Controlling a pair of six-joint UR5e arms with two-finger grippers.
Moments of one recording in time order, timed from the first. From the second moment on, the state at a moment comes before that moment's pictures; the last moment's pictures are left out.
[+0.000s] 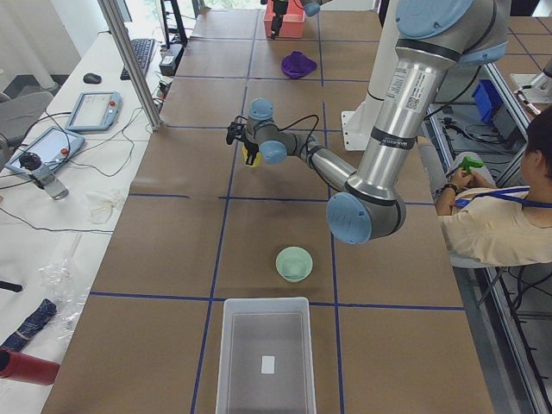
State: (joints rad) left arm -0.78 -1.92 -1.73 -2.04 -1.97 -0.96; right arm 1.08 -1.72 1.85 -0.80 2.28 1.16
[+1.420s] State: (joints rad) left arm -1.55 -1.38 -1.62 -1.94 -2.23 0.53; right arm 1.13 -1.73 1.86 -0.81 2.28 1.08
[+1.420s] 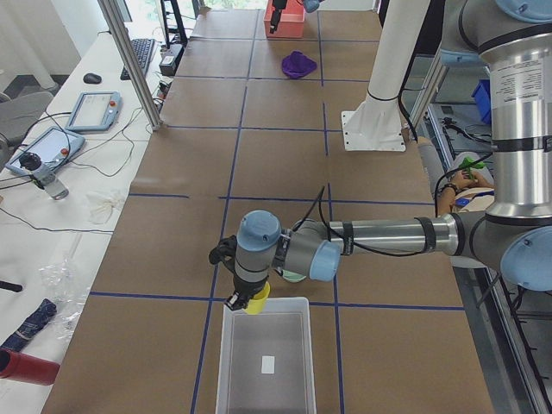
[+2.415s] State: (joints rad) left arm -1.54 -1.49 -1.32 -2.14 -2.32 0.47; right arm 1.12 -1.73 1.85 -0.81 2.29 1.08
